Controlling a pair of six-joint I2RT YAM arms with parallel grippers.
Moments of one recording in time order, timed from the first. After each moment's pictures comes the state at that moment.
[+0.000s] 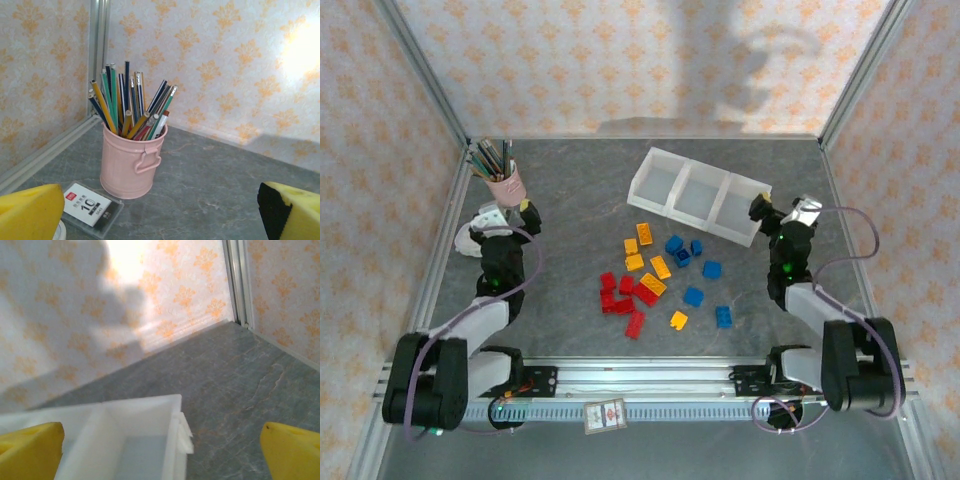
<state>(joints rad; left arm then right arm) -0.02 1.08 0.28 0.76 -0.37 -0.25 0.04 1.16 0.39 0.65 0.24 0.40</state>
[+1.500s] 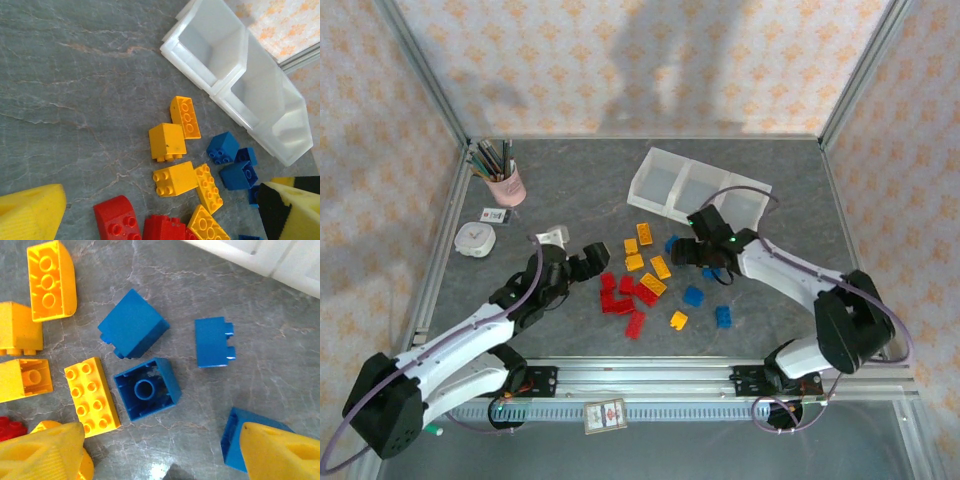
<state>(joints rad) -0.57 0.94 0.44 -0.02 -0.14 -0.84 0.59 1.46 0.91 -0.51 0.05 0.51</state>
